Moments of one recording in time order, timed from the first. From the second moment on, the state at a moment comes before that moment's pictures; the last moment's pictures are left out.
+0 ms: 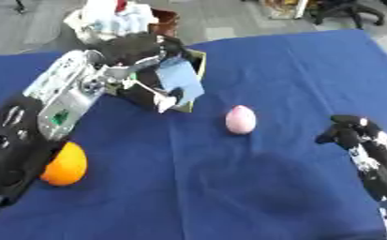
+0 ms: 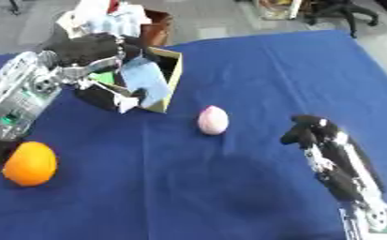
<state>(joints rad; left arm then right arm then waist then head) -0.90 0.48 -0.36 -1.37 -0.84 -0.09 -0.40 -0.21 -0.11 -0.07 -1.69 -0.11 -0.30 0.41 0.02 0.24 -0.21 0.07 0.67</state>
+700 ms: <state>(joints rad) -0.96 0.32 -0.26 -1.01 -1.03 -0.04 -0.17 -0.20 -0.10 -0.06 -1.68 -0.11 -0.29 0.42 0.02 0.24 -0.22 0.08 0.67</state>
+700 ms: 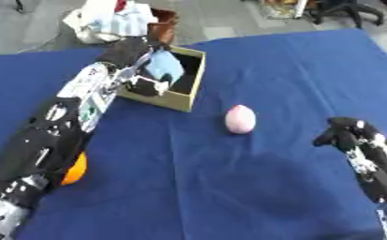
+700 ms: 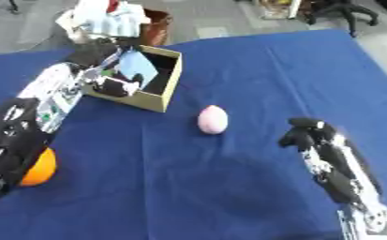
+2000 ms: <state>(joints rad) -0.86 0.47 -0.24 -1.25 -1.00 -0.06 -0.22 -0.20 -0.10 -0.07 -1.68 -0.11 -0.29 0.42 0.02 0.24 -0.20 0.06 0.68</state>
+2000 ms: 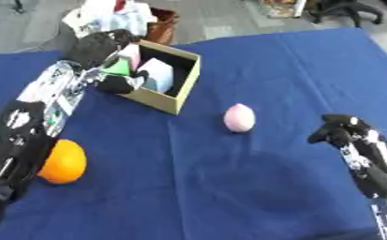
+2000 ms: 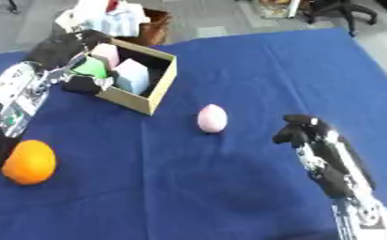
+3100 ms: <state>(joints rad) -0.45 0.90 -0.22 -1.81 -0.49 -0.22 -0.64 -0.20 -0.11 -0.07 -1.68 -0.11 -0.30 0.41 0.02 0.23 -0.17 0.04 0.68</state>
